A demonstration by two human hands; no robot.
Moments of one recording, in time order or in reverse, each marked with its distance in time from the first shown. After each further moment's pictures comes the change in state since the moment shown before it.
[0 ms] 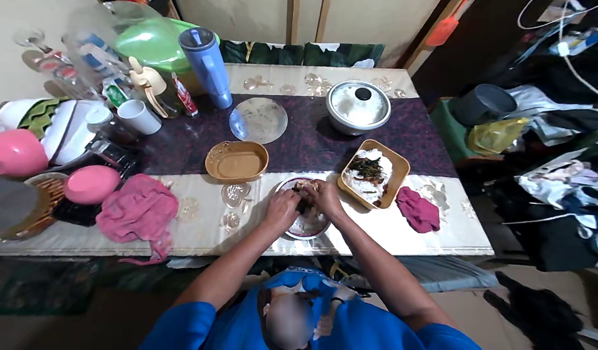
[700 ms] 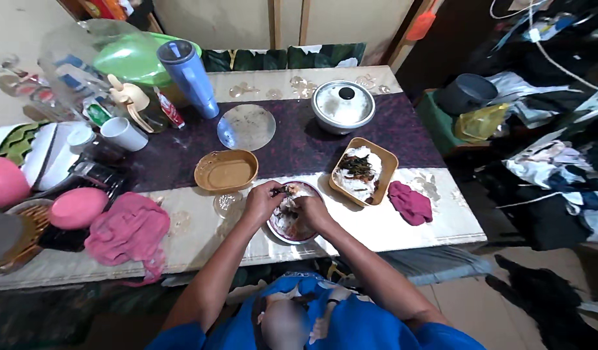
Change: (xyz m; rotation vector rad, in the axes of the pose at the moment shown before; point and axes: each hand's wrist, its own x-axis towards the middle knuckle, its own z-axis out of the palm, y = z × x) left_hand -0.007 -0.018 -0.041 -0.578 0.302 -0.014; right_hand -0.022 -0.016 0.006 -0.330 -0.264 -0.029
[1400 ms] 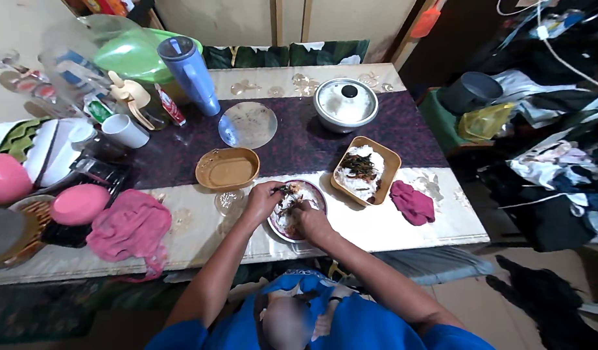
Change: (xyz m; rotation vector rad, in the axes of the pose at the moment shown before) left_hand 0.005 -0.002 -0.002 -0.045 -0.054 -0.028; right_hand -0.011 -0.004 0.021 -0.206 -0.127 0.068
